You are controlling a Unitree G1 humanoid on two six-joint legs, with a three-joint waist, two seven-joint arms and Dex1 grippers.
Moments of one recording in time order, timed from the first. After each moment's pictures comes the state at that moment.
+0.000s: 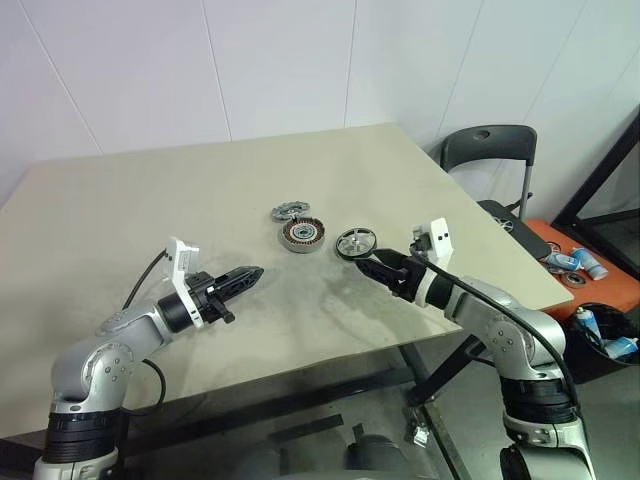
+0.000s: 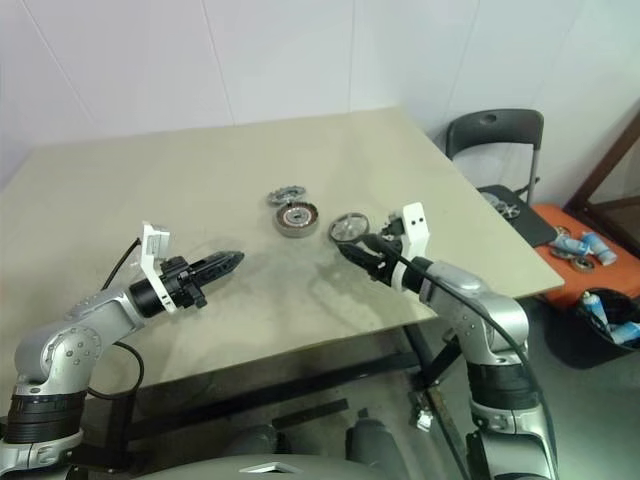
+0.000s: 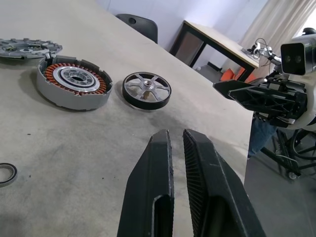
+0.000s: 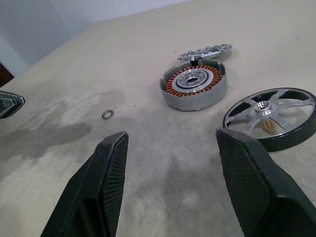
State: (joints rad) left arm -0.13 0.52 0.22 -0.24 -0.84 0.78 -0.69; right arm -0.32 -0.36 -0.08 -0.22 0.59 0.87 0.51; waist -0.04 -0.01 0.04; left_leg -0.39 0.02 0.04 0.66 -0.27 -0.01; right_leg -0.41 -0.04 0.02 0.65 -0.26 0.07
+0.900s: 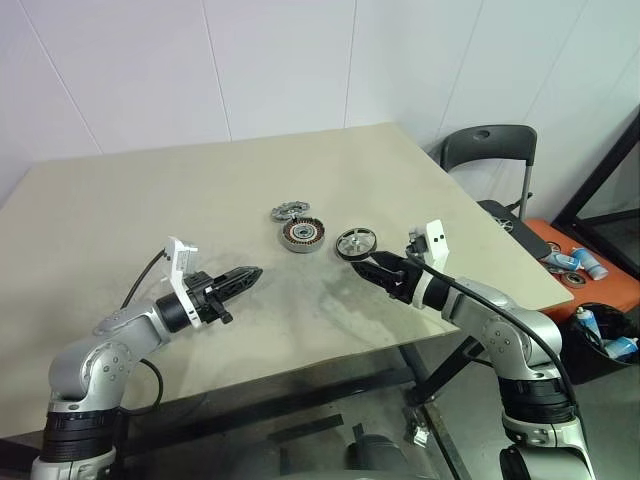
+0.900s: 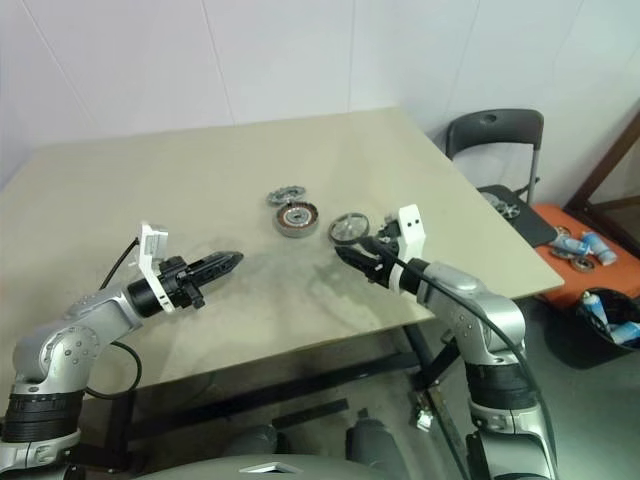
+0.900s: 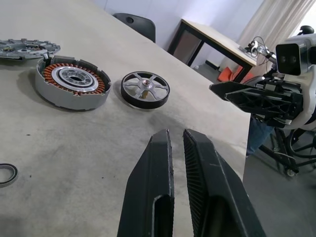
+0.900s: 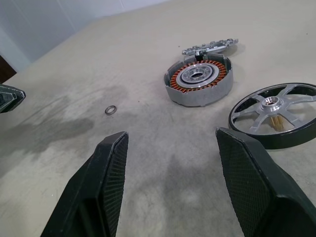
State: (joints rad) left arm -0.13 0.53 0.22 -0.23 -0.83 0.77 -0.72; right arm -0.32 -0.36 -0.06 -0.21 0.59 0.87 0.52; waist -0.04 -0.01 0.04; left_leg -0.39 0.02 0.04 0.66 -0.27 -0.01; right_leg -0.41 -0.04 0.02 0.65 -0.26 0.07
